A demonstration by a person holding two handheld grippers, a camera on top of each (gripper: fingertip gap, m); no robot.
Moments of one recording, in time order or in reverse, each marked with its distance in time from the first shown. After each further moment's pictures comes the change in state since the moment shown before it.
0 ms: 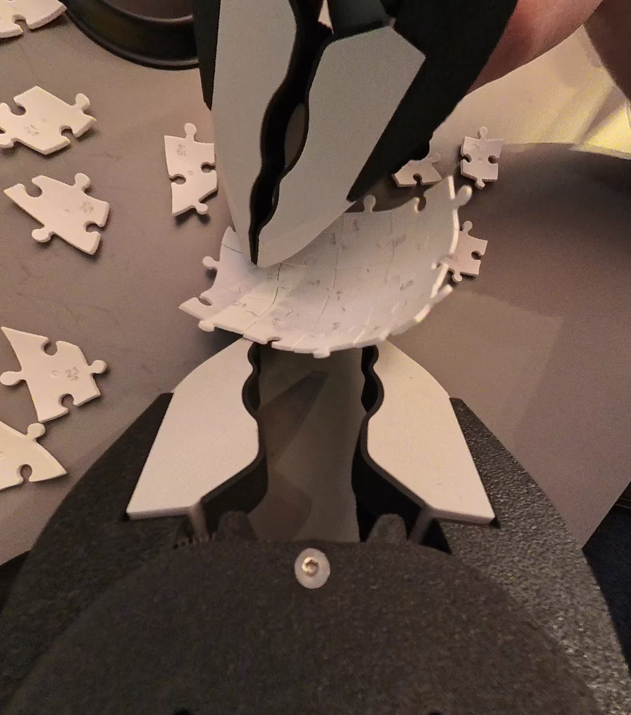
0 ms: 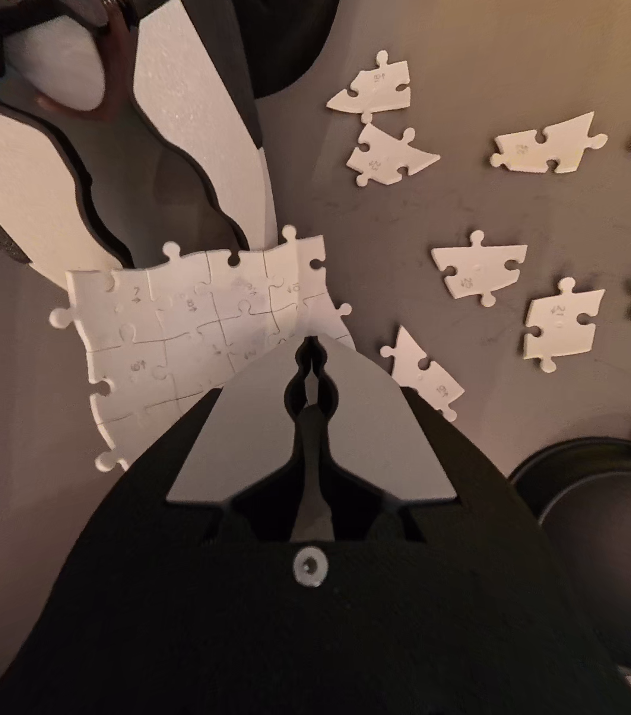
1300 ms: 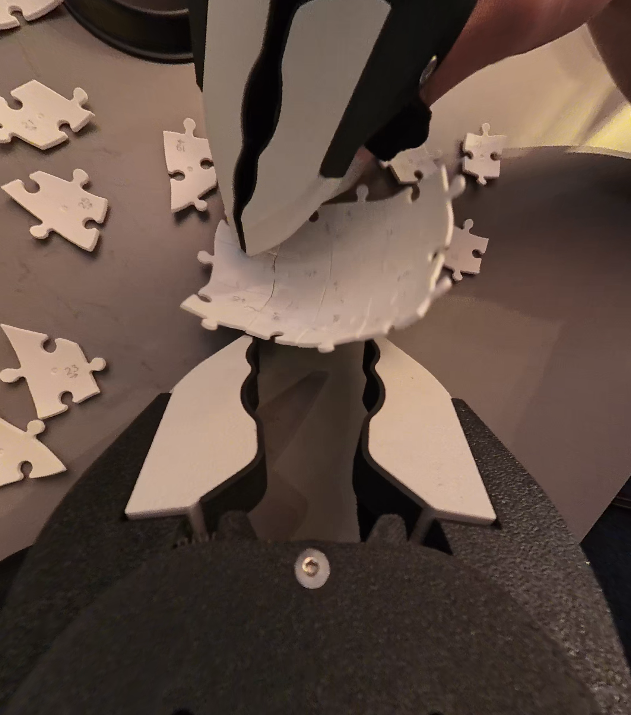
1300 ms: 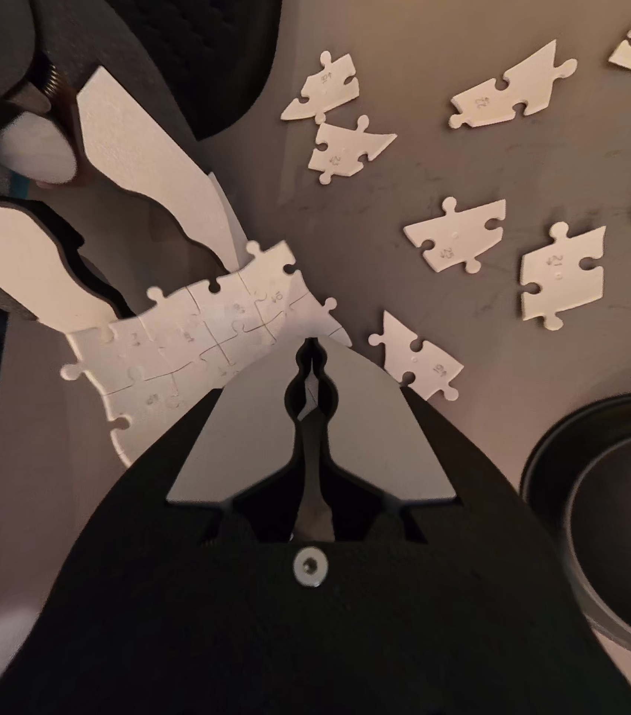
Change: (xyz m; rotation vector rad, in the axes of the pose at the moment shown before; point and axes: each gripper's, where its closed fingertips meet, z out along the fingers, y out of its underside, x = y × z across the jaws) left arm 0.000 0.000 -0.001 -0.014 -0.004 -0.005; right arm 0.005 -0.001 -0.003 0.035 -0.043 0.227
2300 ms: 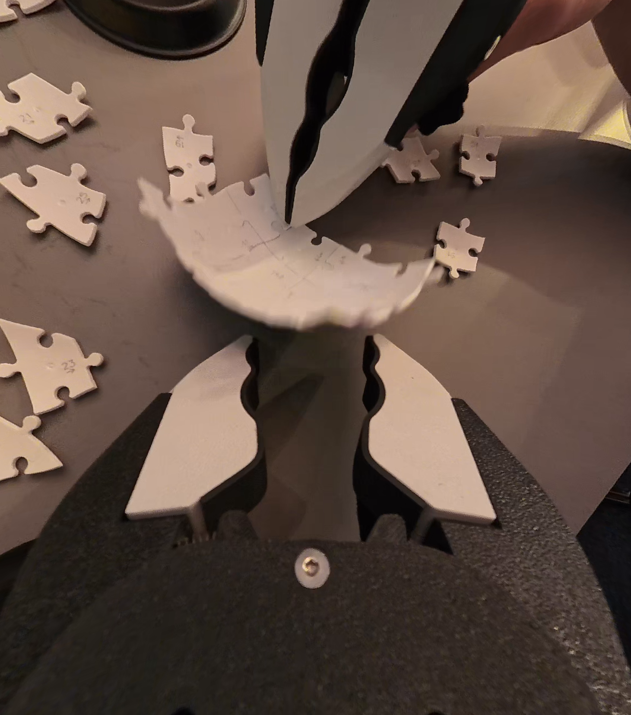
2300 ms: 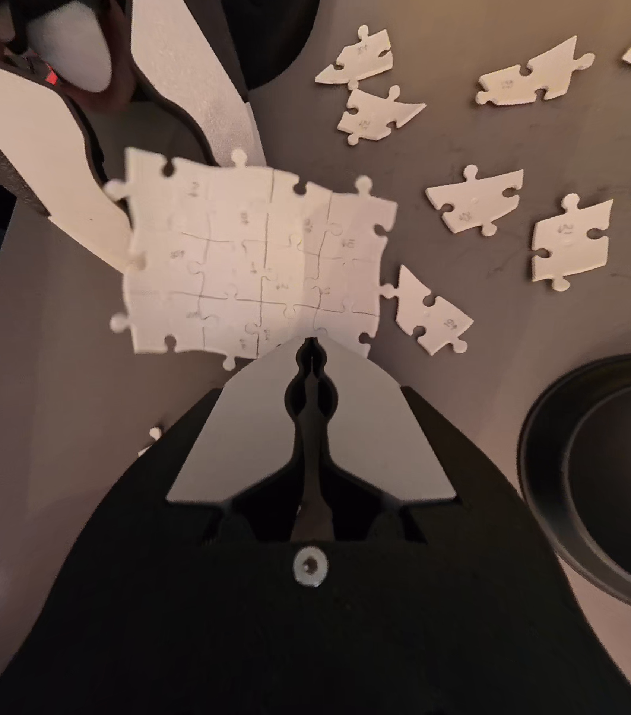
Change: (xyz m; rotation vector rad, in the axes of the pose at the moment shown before) left arm 0.001 0.001 -0.001 0.003 0.011 -0.009; right arm -0.004 0.021 -0.013 0.042 -0.001 -0.118
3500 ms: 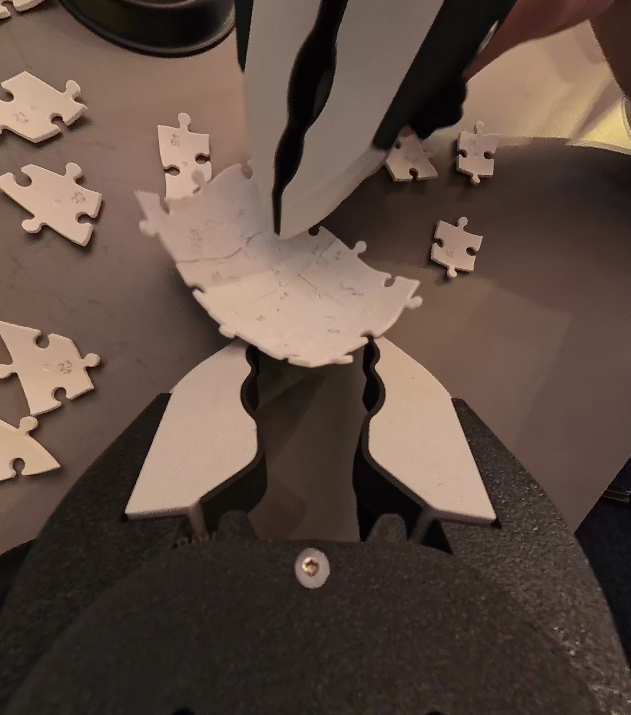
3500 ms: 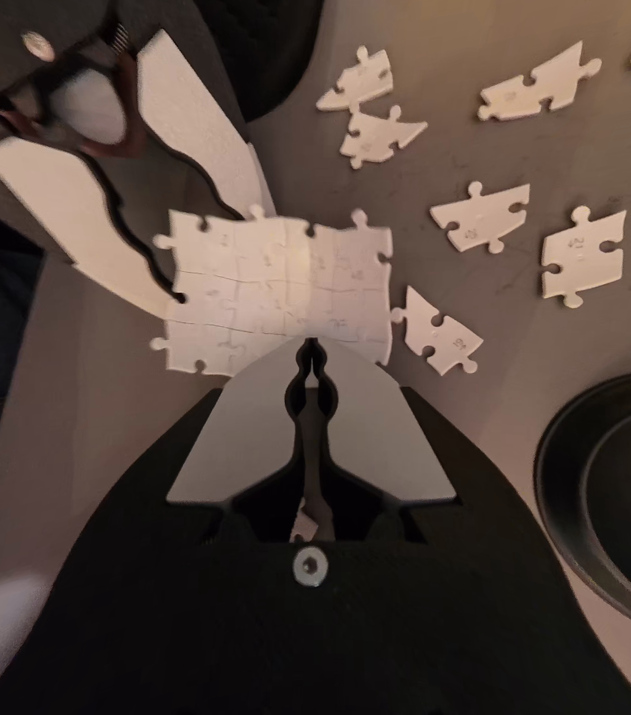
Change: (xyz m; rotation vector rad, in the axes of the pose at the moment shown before) left arm 0.001 0.001 0.000 -0.005 0.004 0.001; right arm -0.005 -0.012 0.001 0.007 -0.039 0.068
